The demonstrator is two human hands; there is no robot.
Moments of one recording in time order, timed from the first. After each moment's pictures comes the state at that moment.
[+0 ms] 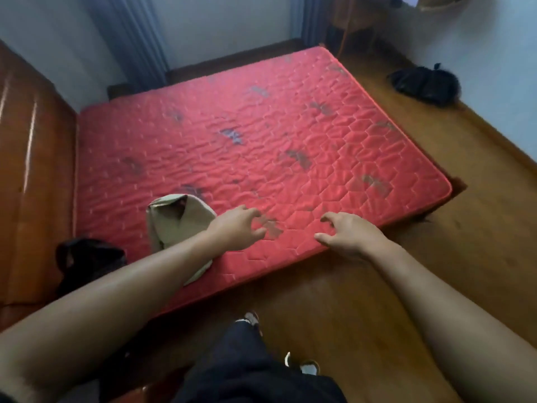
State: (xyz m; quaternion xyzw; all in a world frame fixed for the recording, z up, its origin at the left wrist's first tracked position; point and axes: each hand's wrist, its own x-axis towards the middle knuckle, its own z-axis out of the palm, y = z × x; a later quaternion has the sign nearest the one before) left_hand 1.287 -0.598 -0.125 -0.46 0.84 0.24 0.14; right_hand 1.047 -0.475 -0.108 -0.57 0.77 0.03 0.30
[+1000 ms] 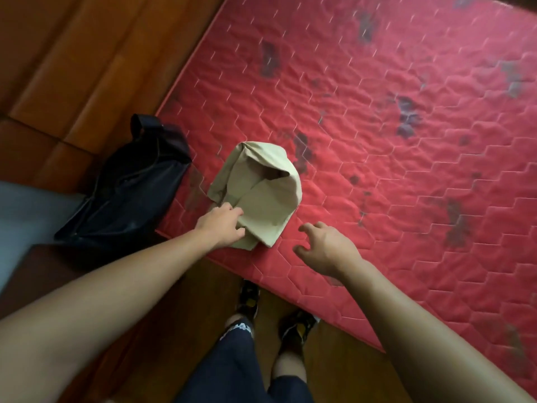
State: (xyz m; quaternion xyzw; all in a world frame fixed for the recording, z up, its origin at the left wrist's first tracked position) left_hand 1.491 -0.761 -0.355 -0.75 0.53 0.36 0.18; right_hand 1.239 -0.827 -0.317 -0.79 0.45 0.23 0.35
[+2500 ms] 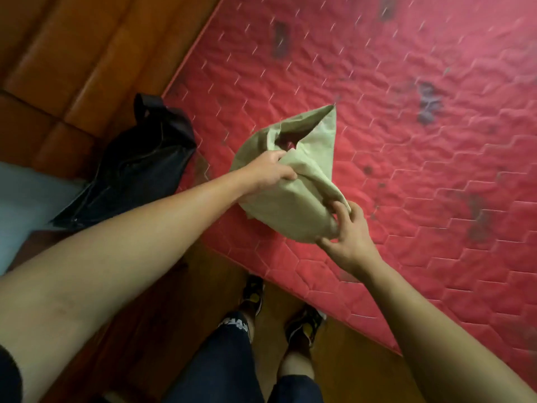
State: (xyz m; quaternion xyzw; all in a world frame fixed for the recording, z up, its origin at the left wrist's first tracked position) left_hand 1.455 -0.845 -0.330 -0.70 0.34 0.59 -0.23; right_hand 1.204 -0.816 -0.378 -0.73 0.52 -0.01 0.45
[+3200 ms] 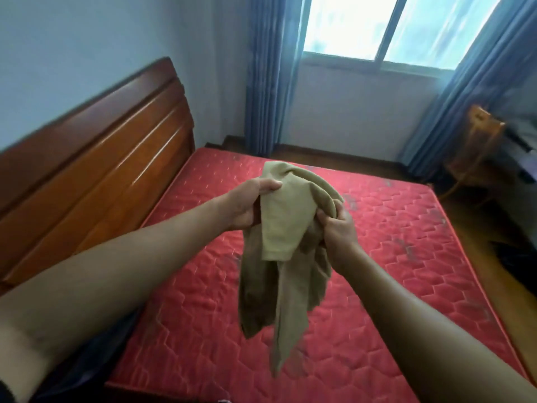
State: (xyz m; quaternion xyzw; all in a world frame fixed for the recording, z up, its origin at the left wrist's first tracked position) left_hand 1.366 -0.863 0.025 -0.47 0.33 0.72 -0.38; right_hand 1.172 -0.841 -0.018 -0.43 0.54 -0.52 0.50
